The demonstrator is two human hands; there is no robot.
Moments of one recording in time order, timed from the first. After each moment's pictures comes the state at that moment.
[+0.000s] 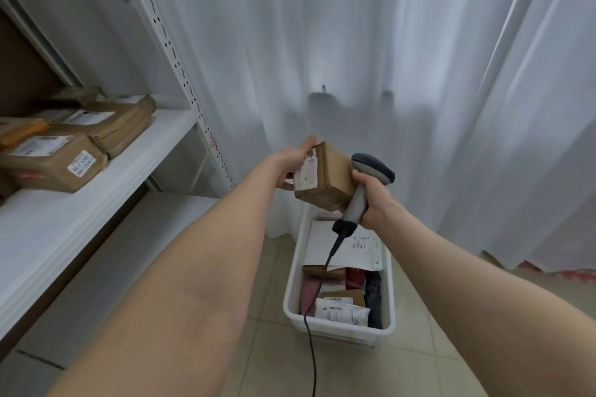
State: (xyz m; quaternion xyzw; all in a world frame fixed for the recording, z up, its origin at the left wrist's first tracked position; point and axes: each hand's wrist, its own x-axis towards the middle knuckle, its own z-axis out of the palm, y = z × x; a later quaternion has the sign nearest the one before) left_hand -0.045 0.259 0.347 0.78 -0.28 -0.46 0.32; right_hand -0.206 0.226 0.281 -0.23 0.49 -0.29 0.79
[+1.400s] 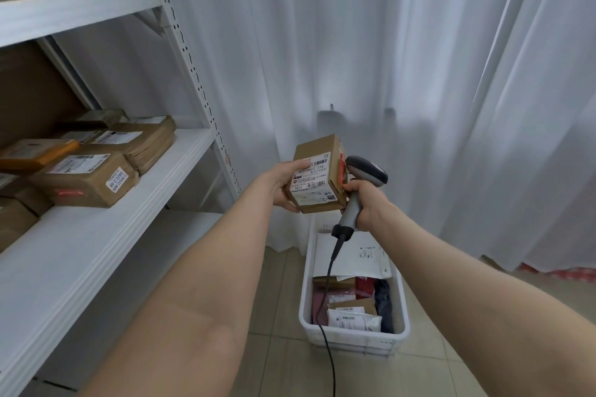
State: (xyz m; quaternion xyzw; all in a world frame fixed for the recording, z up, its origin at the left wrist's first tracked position) left_hand 0.006 0.337 0.367 0.69 -0.19 -0.56 0.42; right_hand -0.164 0.303 0.334 -0.25 0.49 -0.29 0.79
